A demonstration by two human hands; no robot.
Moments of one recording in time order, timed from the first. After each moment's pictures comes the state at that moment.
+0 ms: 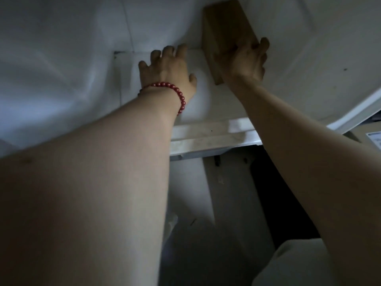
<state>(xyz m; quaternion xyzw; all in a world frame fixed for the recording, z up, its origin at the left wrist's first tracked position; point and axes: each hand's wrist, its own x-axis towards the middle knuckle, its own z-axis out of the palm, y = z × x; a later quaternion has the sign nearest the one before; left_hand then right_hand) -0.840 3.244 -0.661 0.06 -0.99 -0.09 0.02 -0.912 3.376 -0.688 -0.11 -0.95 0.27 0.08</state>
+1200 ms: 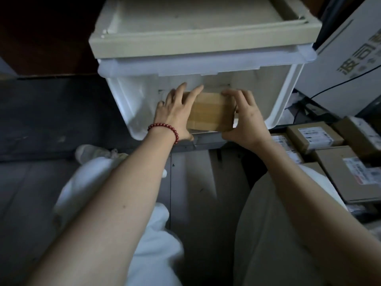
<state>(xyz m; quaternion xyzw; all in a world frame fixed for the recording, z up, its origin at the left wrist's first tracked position) -0.638 3.243 -0.539 -0.04 -1.00 -0.04 0.02 -0.658 3.435 -0.557 0.23 -0.90 0.37 0.09</state>
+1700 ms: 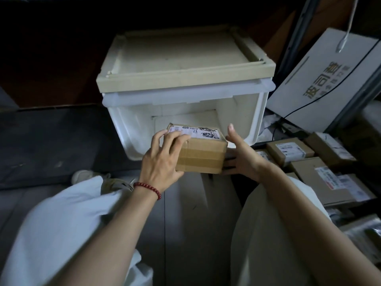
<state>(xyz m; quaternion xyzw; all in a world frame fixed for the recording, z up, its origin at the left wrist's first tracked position) -0.558 3.248 -0.559 -0.11 -0.95 -0.06 0.28 -0.623 3.464 -0.552 -0.03 -0.68 0.67 -0.29</state>
